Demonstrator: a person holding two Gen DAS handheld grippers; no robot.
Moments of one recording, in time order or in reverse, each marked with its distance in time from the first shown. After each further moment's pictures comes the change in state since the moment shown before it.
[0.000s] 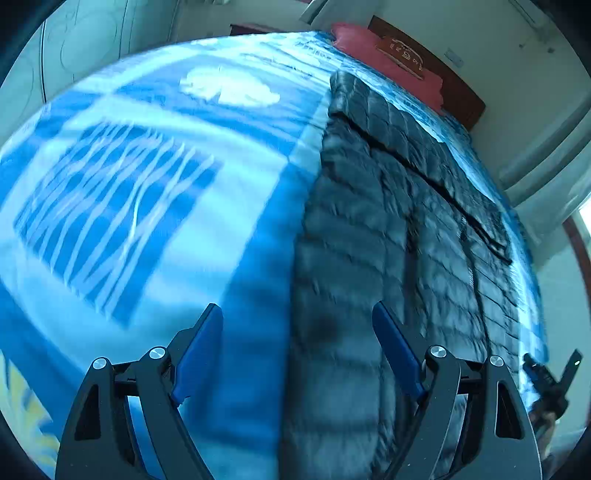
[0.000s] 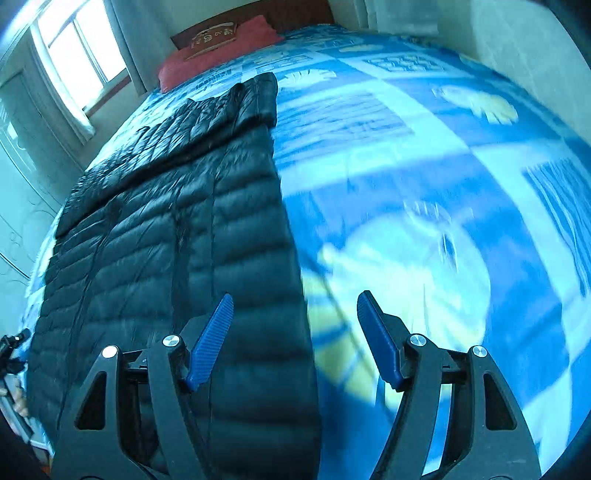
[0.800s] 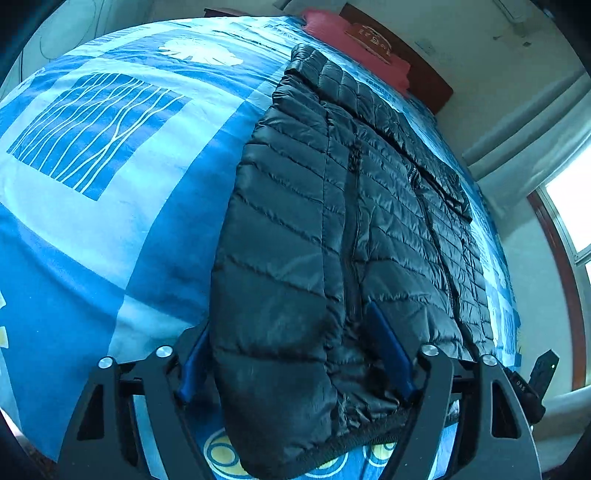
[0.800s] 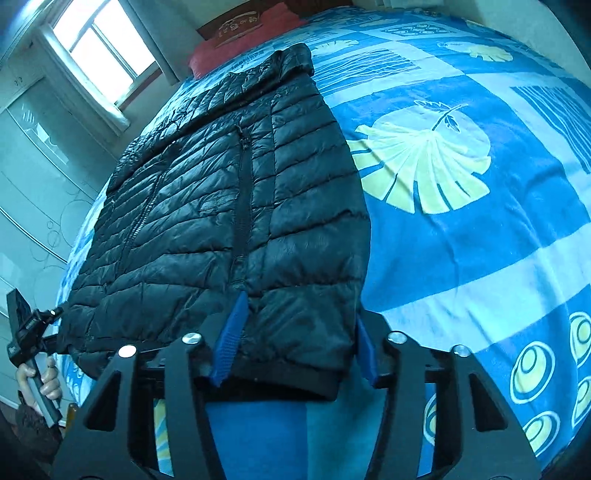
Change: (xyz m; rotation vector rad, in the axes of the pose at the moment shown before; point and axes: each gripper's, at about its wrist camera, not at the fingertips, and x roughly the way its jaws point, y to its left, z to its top) left arm -0.021 -0.011 -0.072 0.040 0.048 -0.137; right arm -0.042 0.007 -0.084 0.022 0.058 0.166
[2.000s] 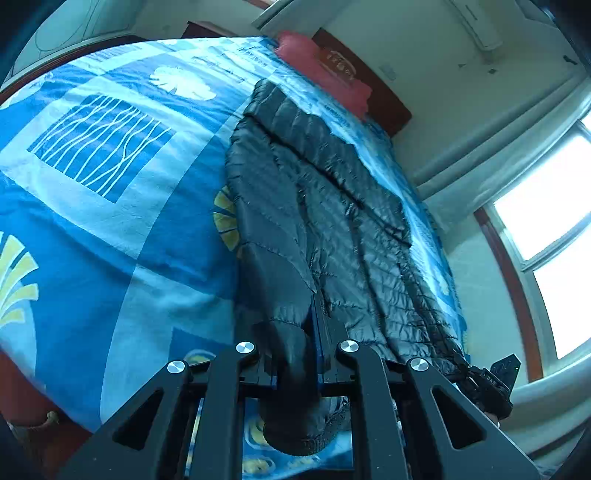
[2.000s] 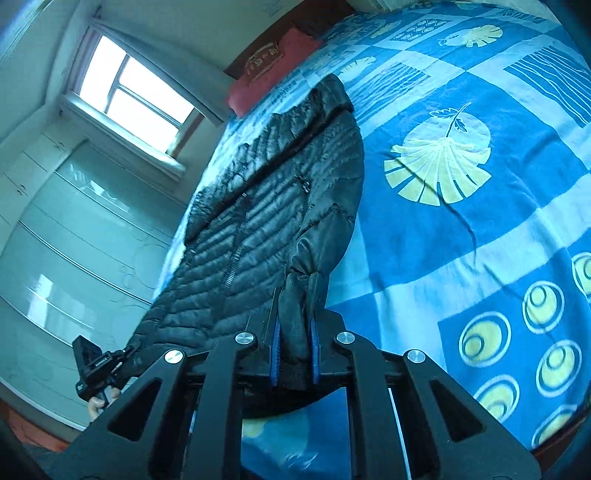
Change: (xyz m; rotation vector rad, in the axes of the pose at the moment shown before) left arm -0.083 -0.015 -0.008 -0.024 -0.080 -0.198; right arm -0.080 -0.005 -0.004 0.154 -0.087 0.315
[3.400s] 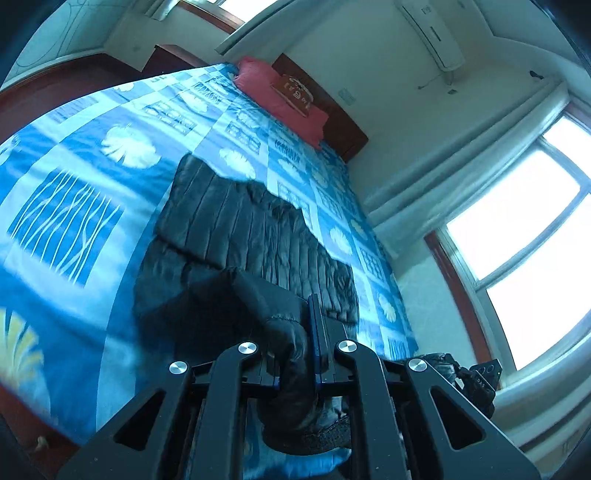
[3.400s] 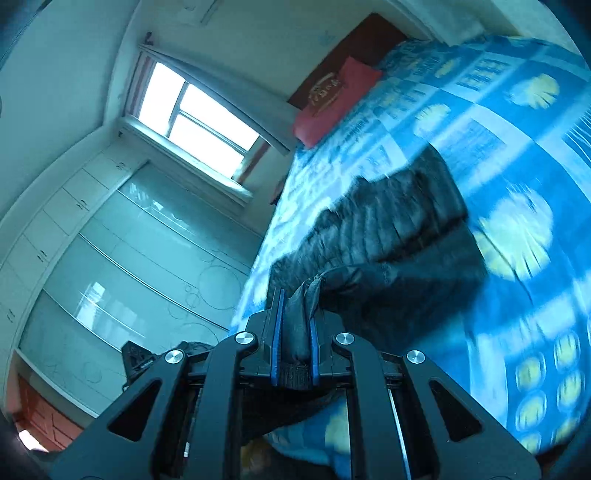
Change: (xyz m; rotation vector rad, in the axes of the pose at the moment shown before) left arm -0.046 -0.047 0.081 0.026 -0.078 -0.154; right arm -0.029 0.081 0.102 -0.036 -0.096 0.260
